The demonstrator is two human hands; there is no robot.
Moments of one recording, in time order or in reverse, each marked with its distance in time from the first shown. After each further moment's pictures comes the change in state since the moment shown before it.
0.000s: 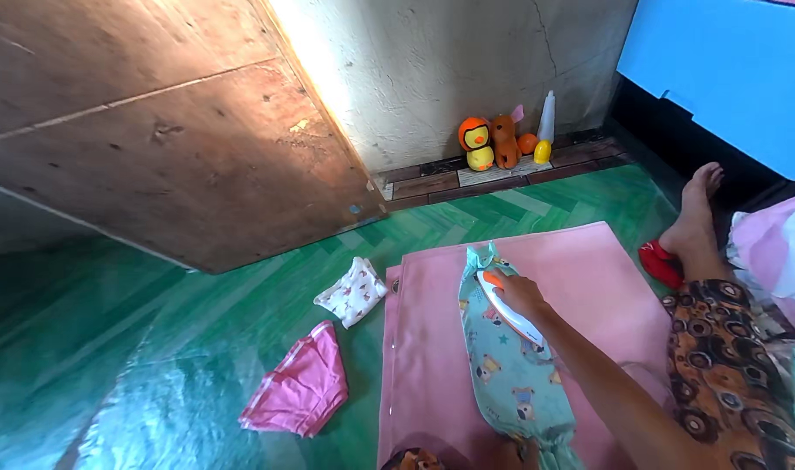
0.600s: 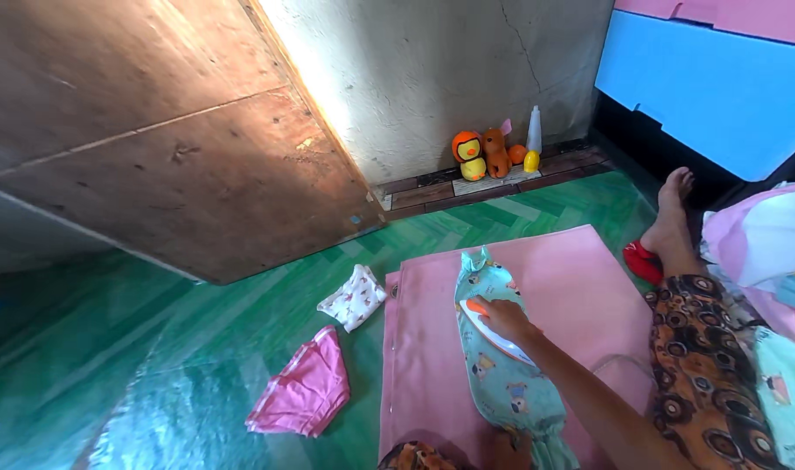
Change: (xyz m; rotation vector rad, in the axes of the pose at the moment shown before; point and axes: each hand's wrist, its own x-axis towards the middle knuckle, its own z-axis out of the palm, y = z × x) left_hand 0.001 0.003 0.009 0.004 -0.016 -0.043; right_hand -0.037 -0.014 0.034 -0.035 -0.070 -0.139
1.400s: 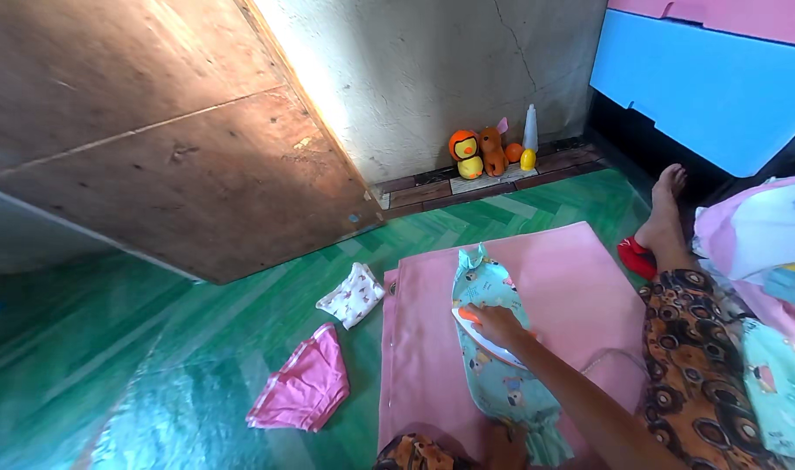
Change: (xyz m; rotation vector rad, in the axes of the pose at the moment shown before) left_hand -0.005 0.002 -0.001 -0.006 0.011 0.031; right_hand -0.014 -0.011 0.015 -0.011 -0.019 -0.064
